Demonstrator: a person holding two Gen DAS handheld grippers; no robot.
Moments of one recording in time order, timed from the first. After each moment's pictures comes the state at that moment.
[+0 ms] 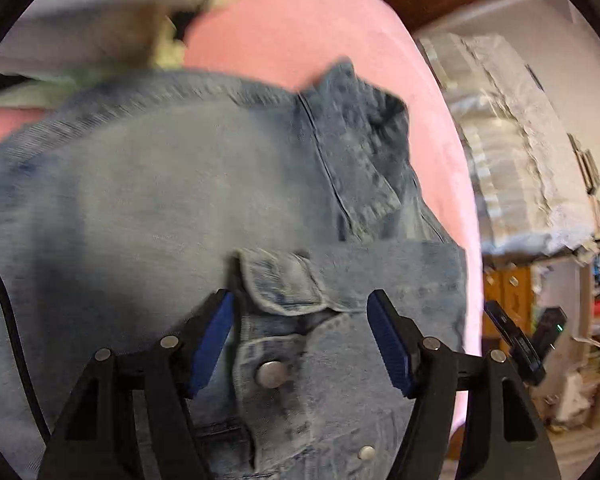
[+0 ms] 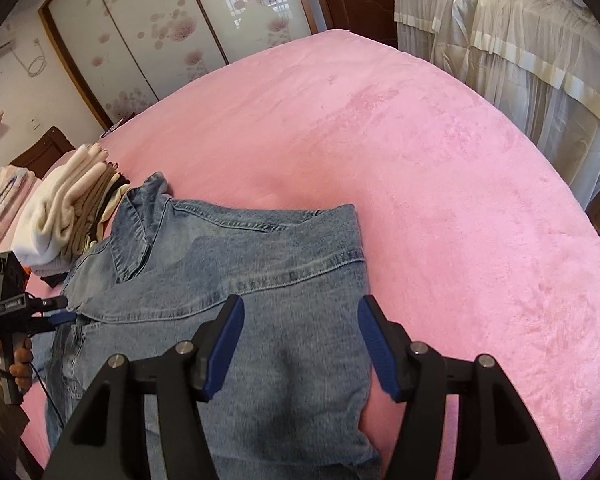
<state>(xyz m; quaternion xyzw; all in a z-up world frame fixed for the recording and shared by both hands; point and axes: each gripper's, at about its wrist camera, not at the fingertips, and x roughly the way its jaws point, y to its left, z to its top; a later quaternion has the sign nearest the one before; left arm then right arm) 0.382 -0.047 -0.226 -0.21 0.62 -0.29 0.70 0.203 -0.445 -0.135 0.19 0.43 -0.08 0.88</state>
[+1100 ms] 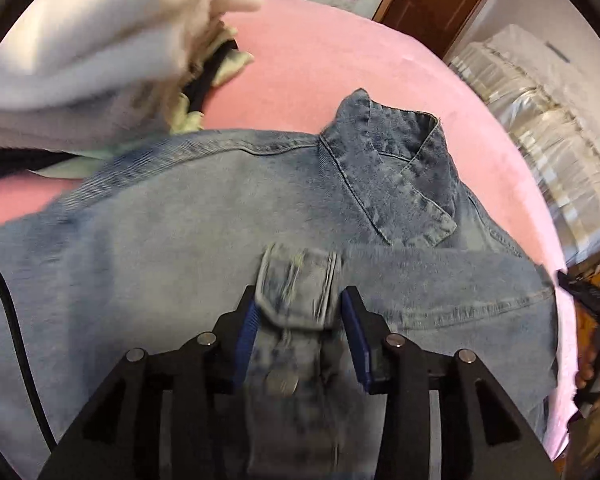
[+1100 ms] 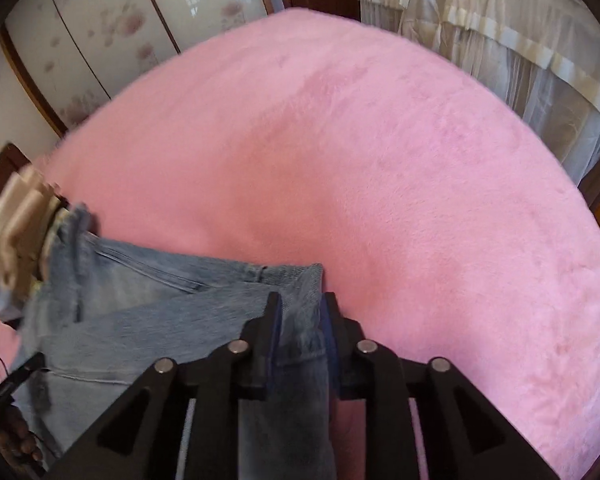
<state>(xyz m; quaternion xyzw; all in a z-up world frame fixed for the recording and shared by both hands) 0.343 -0.078 -0.197 -0.07 0.52 -0.15 0.84 0.241 -0.476 -0.143 0.19 0.44 -0.13 0.87</state>
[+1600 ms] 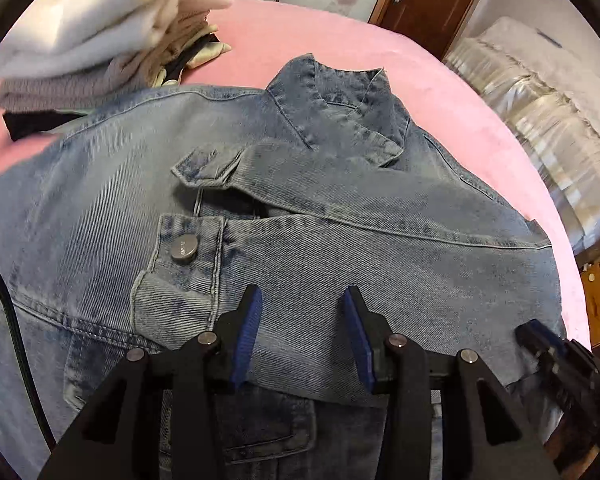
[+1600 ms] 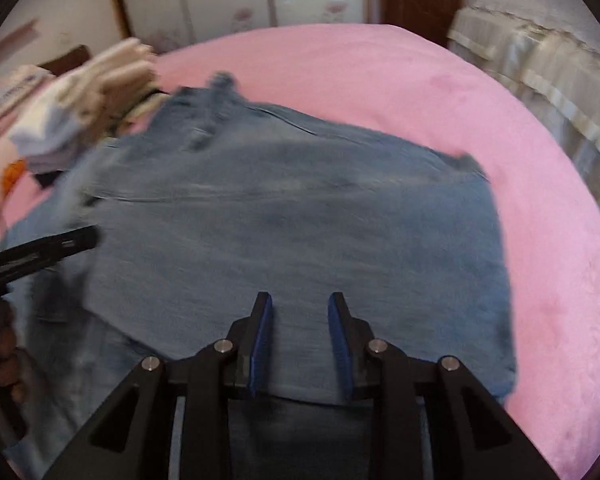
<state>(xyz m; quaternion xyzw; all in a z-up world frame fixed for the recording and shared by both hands) 0.261 -0.130 -0.219 -0.06 0.49 -0.14 0.86 0.181 -0.338 -0.195 0.06 0.46 -0.09 0.88</state>
